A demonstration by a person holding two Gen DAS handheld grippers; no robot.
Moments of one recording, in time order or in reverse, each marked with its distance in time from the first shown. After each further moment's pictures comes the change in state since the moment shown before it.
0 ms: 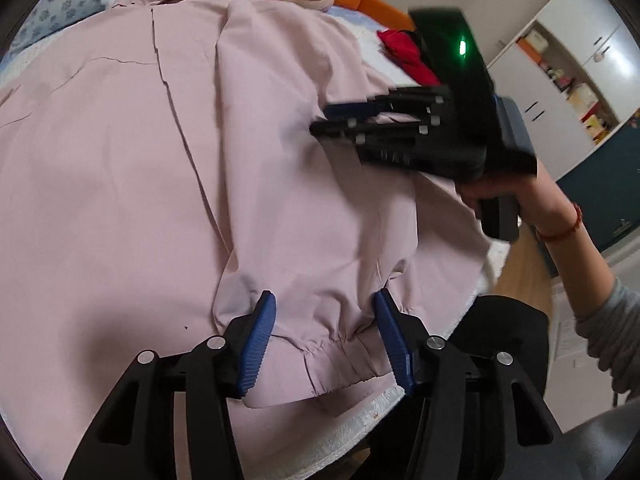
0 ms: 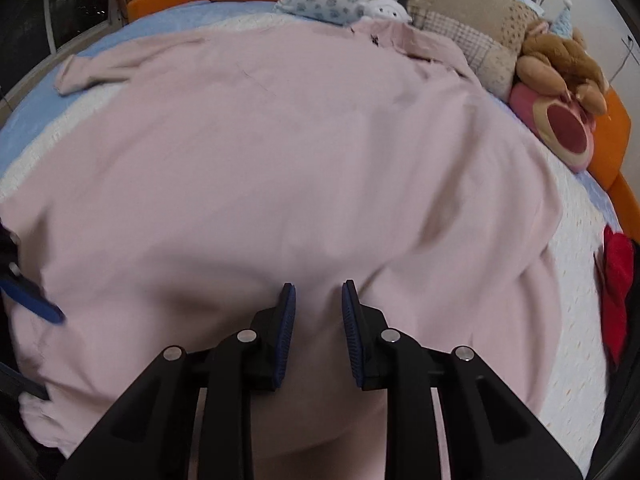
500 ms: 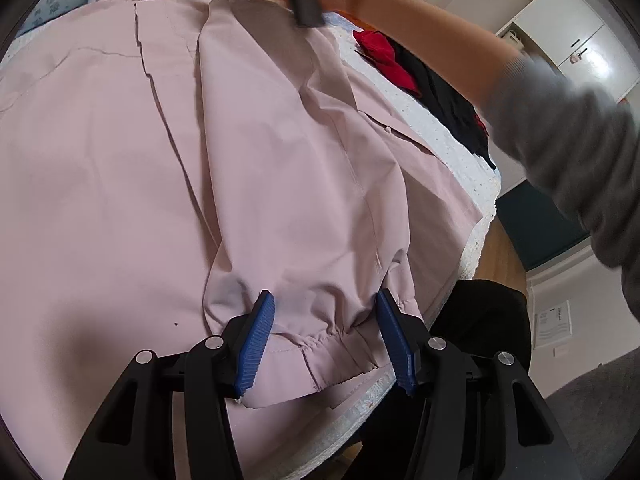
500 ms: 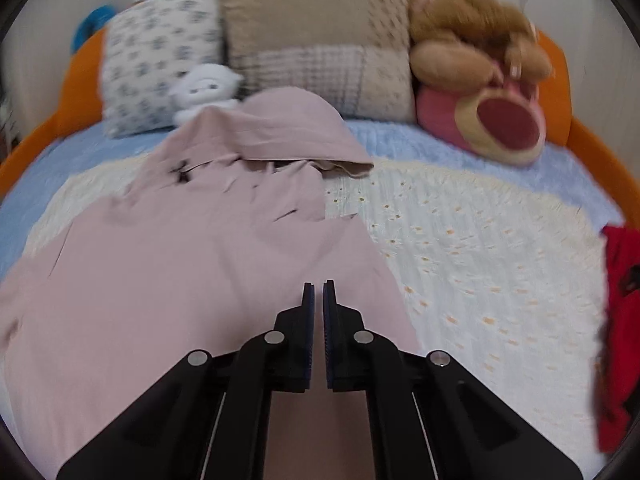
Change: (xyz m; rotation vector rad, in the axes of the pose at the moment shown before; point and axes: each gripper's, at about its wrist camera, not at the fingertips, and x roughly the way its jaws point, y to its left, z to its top) left arm -0.001 0.018 -0.016 0.019 0.000 -0.105; right arm 0.145 -0.210 0.210 0.479 -0.087 -0.175
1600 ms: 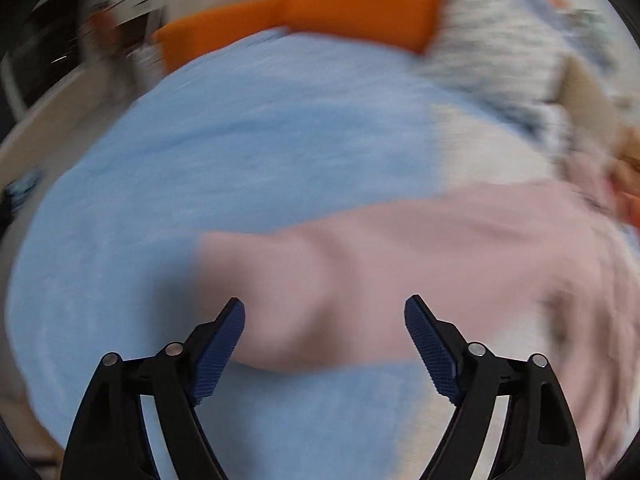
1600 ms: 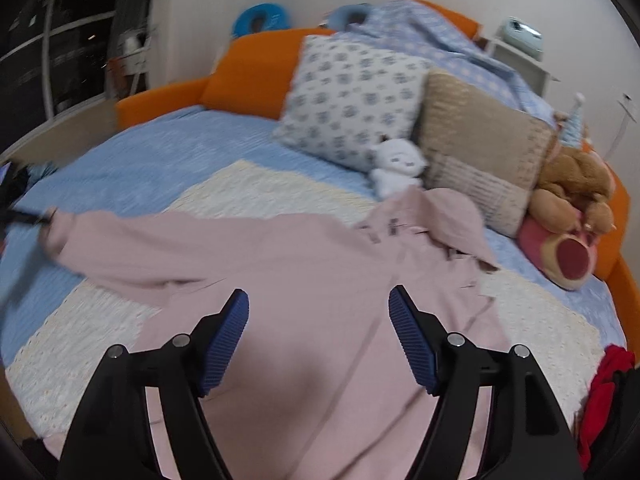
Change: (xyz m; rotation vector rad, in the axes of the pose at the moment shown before) left arm -0.384 0.407 -0.053 -0.726 -0.276 0.891; right arm -0.190 0.220 -0.081 -0.445 -0.178 0.211
